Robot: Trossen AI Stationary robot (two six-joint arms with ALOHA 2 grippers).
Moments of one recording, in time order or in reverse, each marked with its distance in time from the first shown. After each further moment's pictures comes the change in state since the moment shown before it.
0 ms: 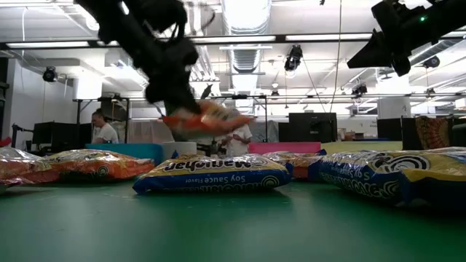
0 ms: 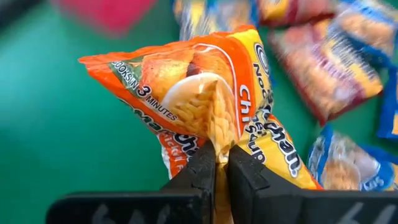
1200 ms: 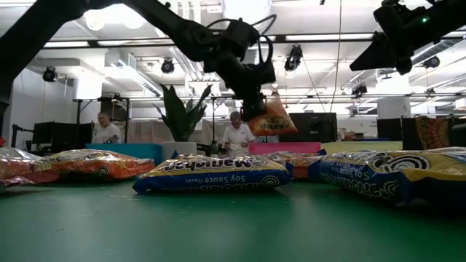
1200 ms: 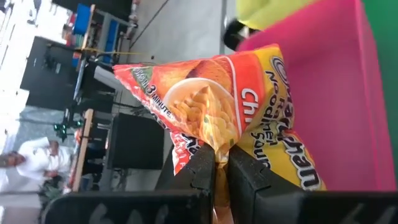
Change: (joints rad) left arm 0.210 0.663 0.675 0.258 -0.349 1.186; right arm 0.000 -0.006 0.021 -0.069 0.000 -0.051
